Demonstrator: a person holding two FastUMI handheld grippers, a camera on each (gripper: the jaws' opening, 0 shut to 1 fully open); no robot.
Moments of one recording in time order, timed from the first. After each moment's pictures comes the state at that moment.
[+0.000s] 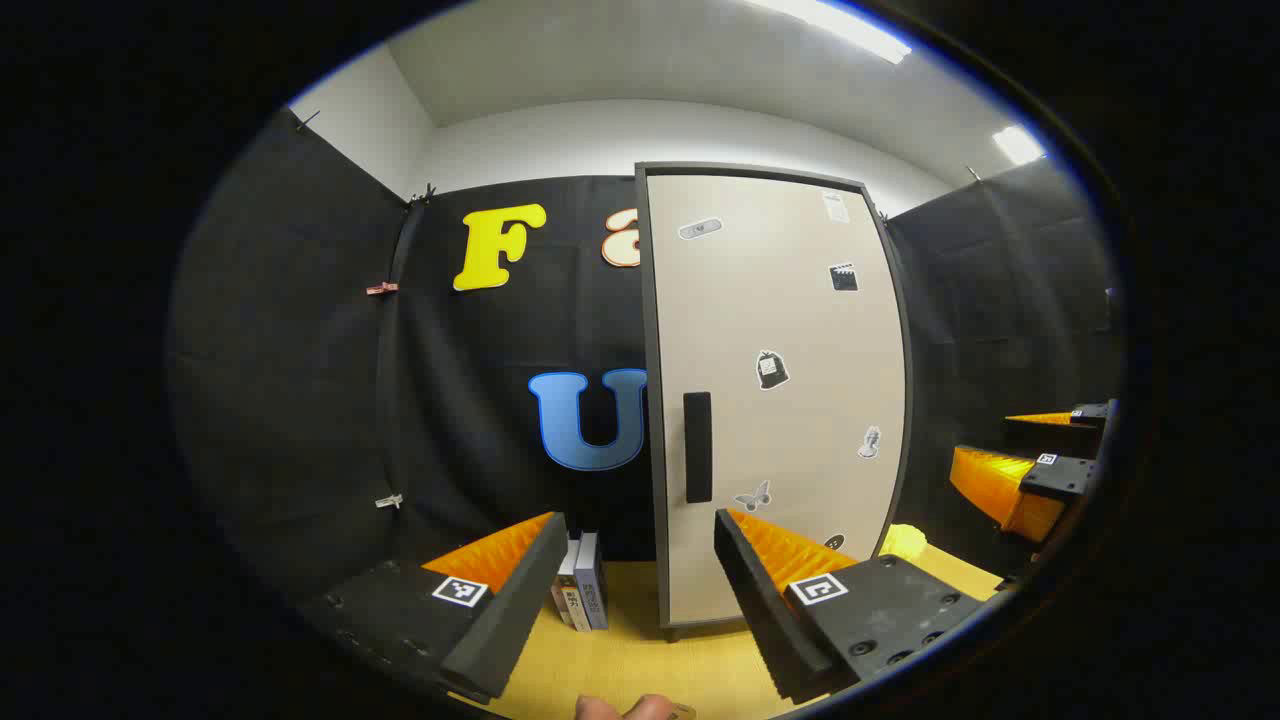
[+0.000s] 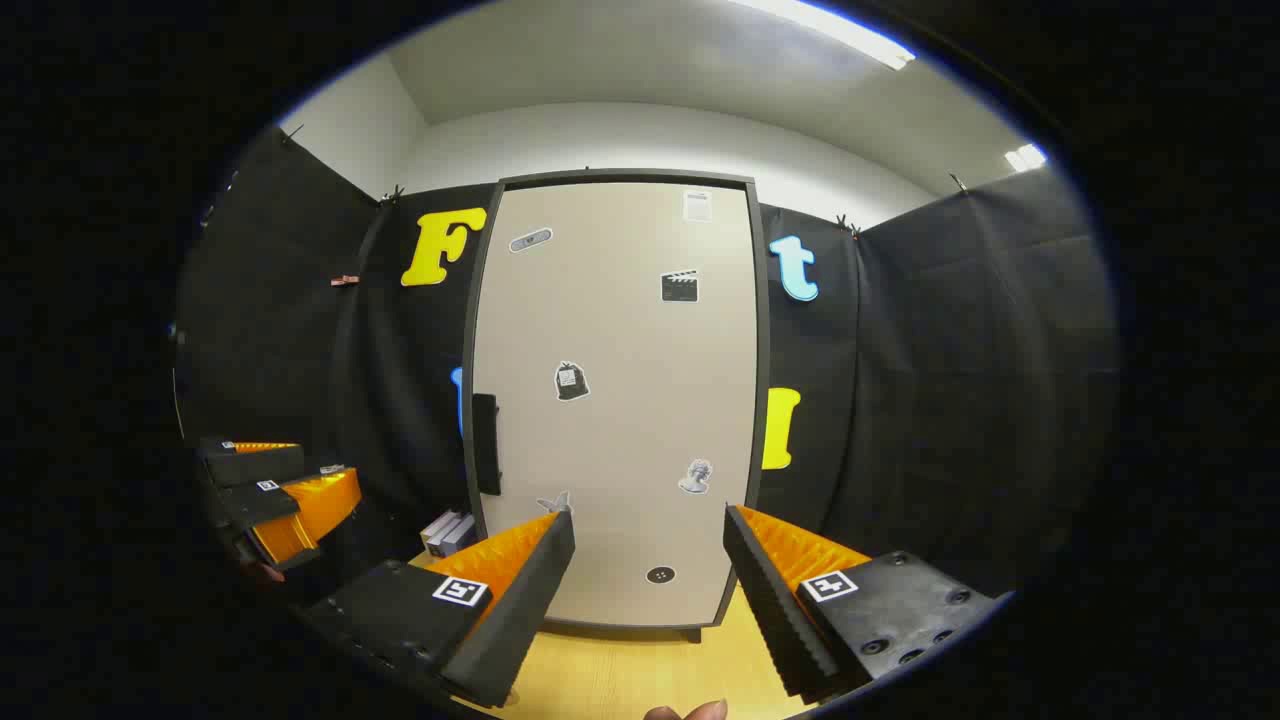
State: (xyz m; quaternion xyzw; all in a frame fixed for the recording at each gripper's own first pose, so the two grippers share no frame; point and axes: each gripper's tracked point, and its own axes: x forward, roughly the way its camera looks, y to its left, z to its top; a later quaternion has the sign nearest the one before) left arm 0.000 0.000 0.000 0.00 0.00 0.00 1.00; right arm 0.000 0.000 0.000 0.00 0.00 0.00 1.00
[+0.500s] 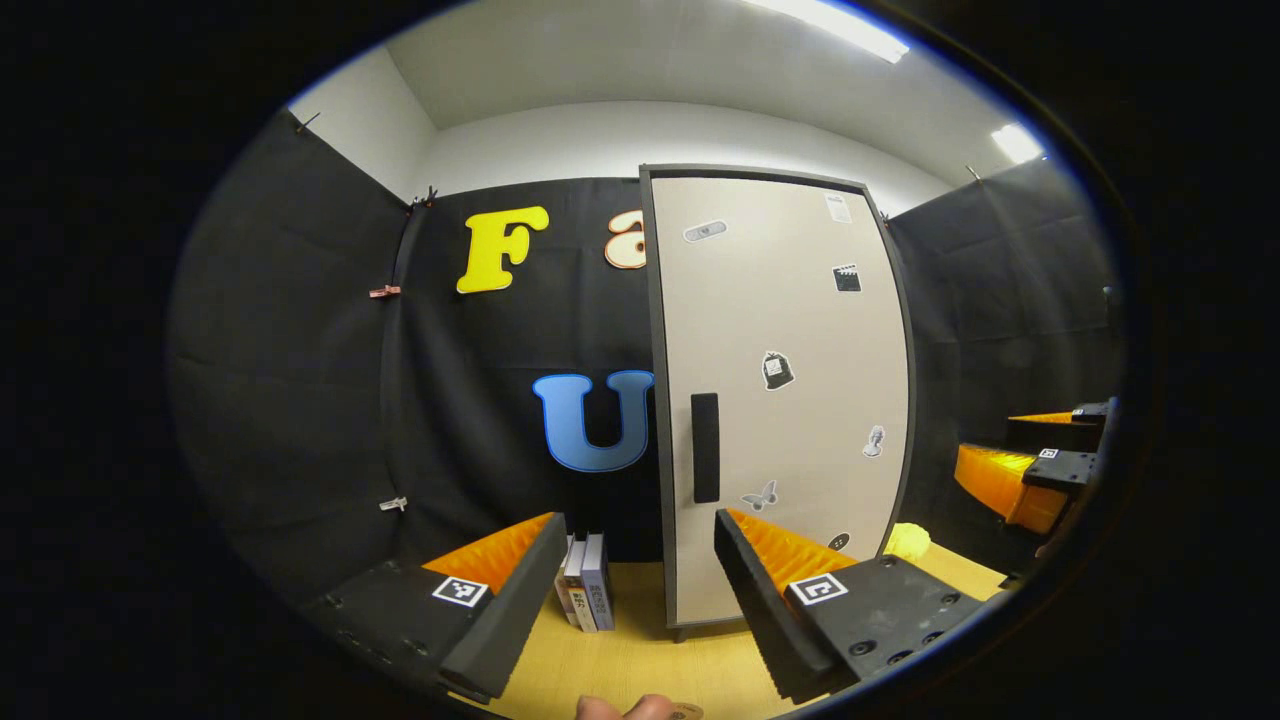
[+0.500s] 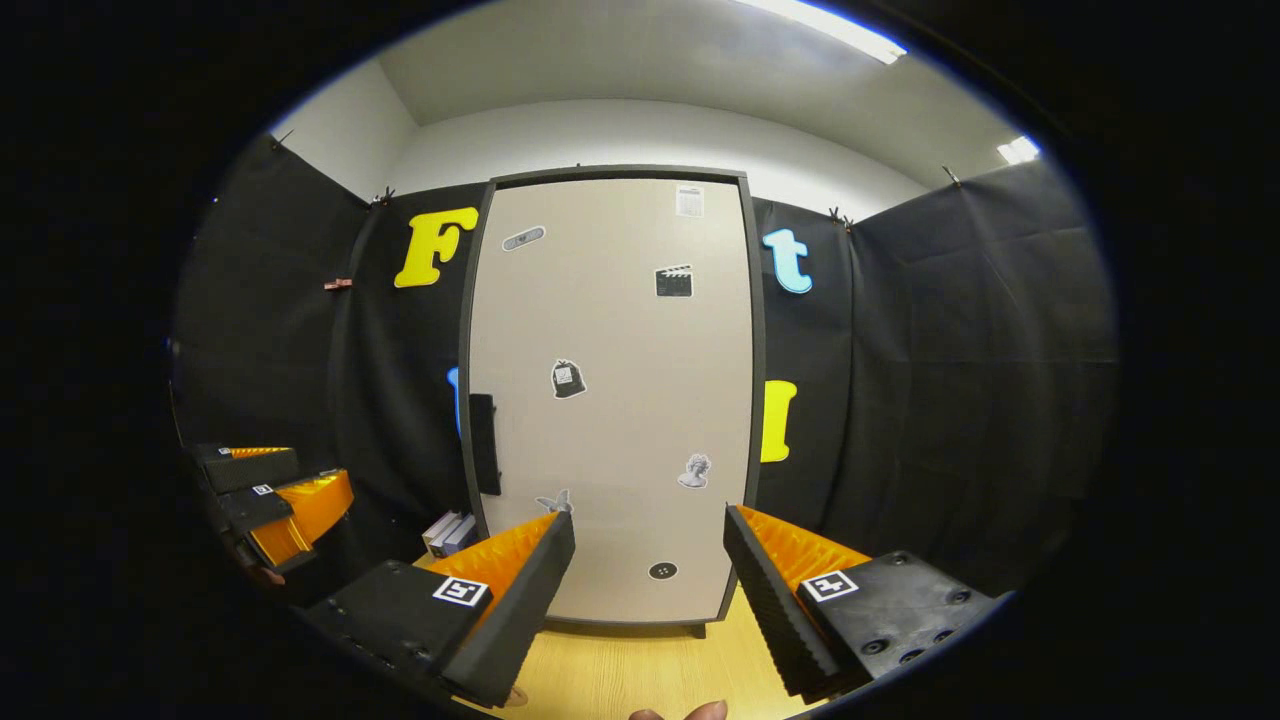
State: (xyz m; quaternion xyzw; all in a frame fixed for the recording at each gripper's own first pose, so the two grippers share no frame) left arm -0.004 0.007 0.002 0.00 0.00 0.00 1.00; right arm -0.001 0.002 -0.002 0.00 0.01 -0.01 1.00
